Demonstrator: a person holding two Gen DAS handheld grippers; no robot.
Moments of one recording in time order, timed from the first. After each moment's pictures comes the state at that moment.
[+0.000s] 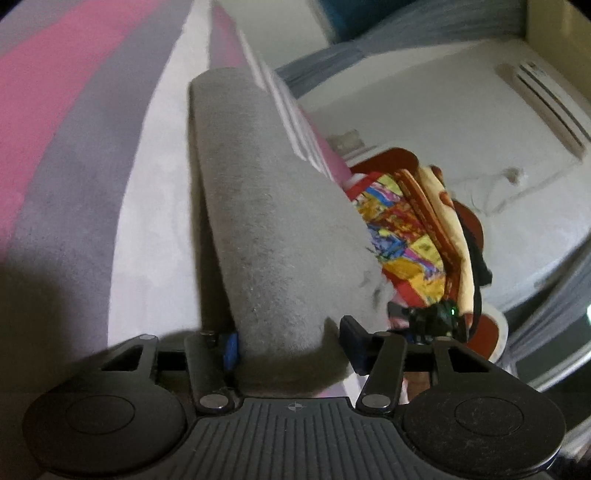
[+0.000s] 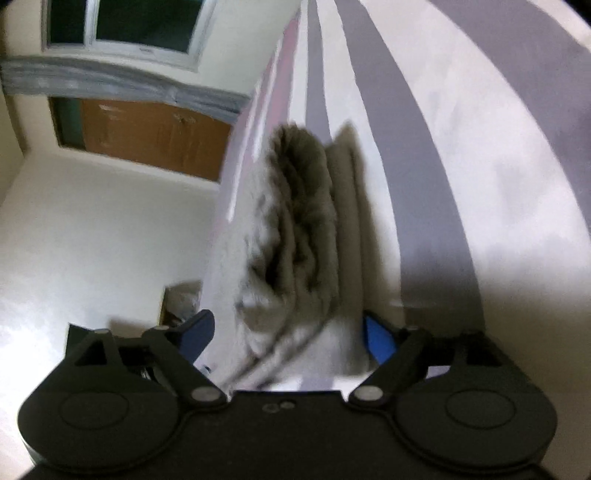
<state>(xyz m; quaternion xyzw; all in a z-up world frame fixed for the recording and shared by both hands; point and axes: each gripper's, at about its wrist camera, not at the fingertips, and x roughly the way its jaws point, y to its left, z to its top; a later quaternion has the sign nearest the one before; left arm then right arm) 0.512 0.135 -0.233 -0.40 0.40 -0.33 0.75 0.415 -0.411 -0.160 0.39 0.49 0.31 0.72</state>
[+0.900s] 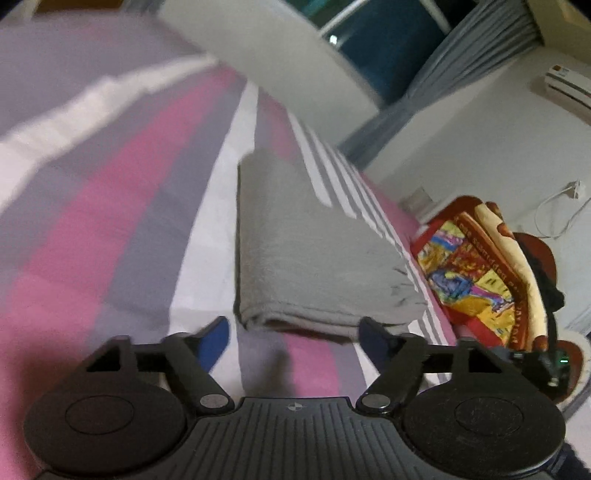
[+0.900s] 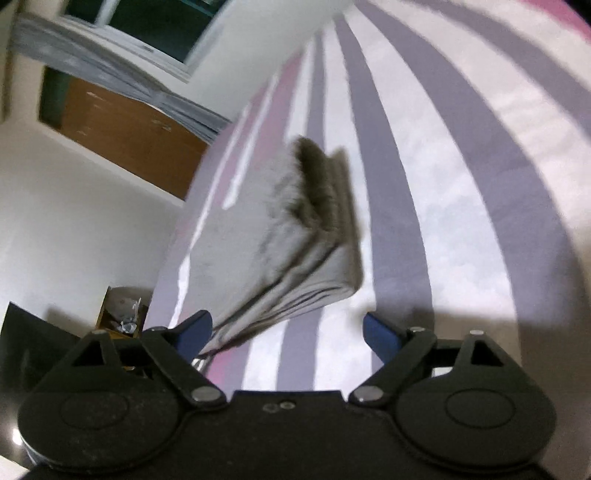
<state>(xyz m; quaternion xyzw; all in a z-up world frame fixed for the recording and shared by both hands) 0.367 0.132 -0.158 -0.31 0.32 -0.15 0.88 0.296 -0.430 -0.074 0.32 0.41 0.25 0.82</state>
